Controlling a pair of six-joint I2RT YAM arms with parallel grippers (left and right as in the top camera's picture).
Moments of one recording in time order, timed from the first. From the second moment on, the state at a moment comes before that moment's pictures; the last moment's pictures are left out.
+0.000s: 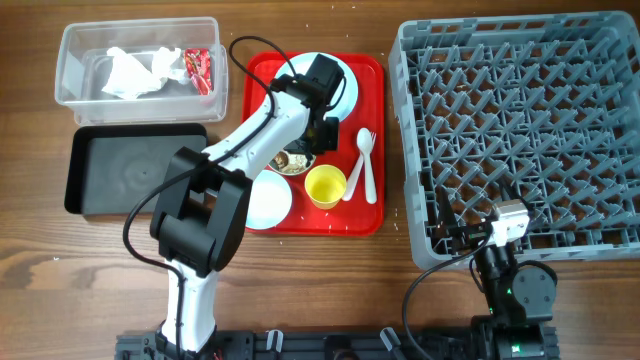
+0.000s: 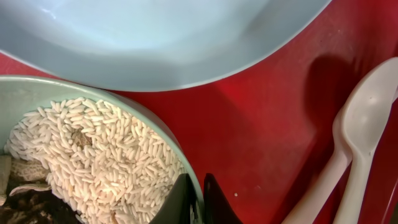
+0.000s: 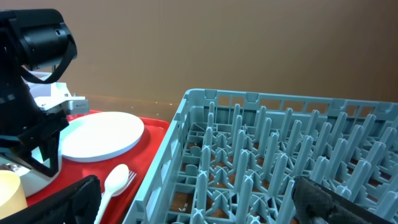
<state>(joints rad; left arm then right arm) -0.51 2.14 1.63 -0.89 0.06 -0.42 0.04 0.02 0.01 0.00 -0.12 -0.04</state>
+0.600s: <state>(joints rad) -0.30 1.88 1.63 -1.06 0.17 -0.40 0.04 0.02 0.01 0.00 -0.12 -0.04</state>
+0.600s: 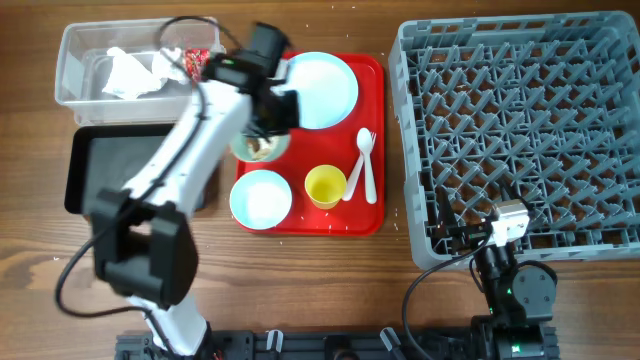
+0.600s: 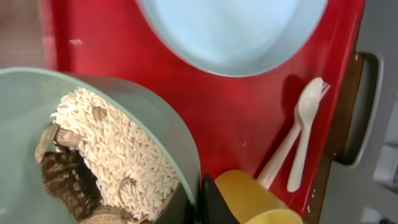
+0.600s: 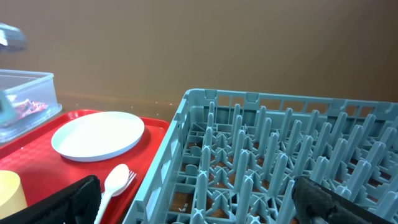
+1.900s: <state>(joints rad) 0.76 1.84 1.29 -0.89 1.31 0.02 0.04 0.02 0.01 0.00 -0.12 -0.04</state>
